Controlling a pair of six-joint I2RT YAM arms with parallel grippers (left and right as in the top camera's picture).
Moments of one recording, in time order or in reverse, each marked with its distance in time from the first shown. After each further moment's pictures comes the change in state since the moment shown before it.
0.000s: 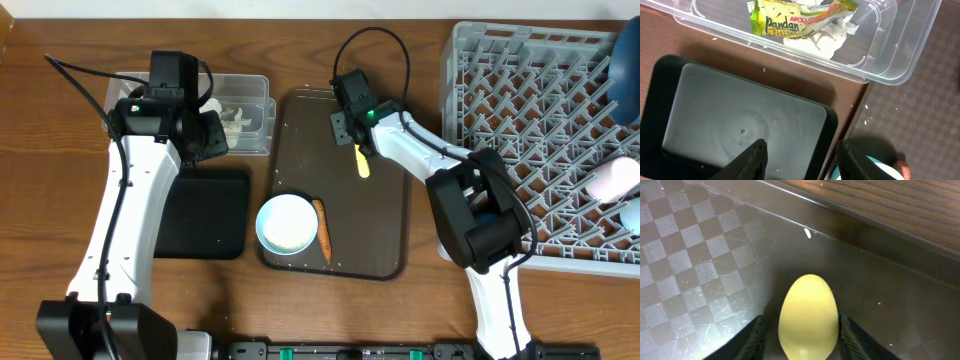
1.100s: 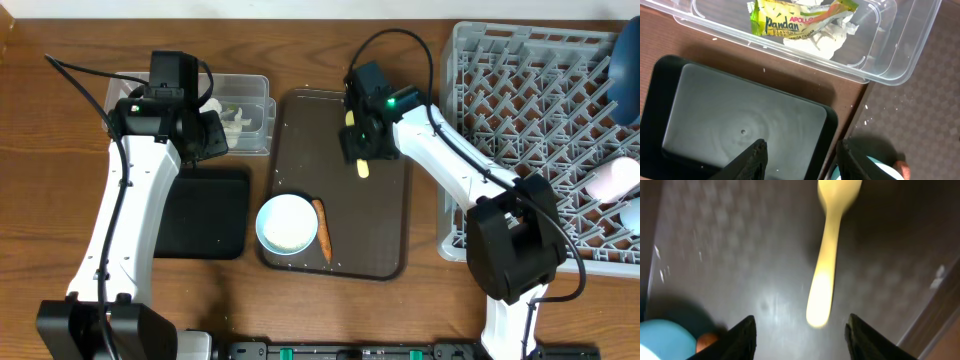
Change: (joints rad) left arm 0.000 0.000 0.000 0.001 0.000 0.000; right arm -0.008 -0.221 -0.001 -0.418 -0.202 0.052
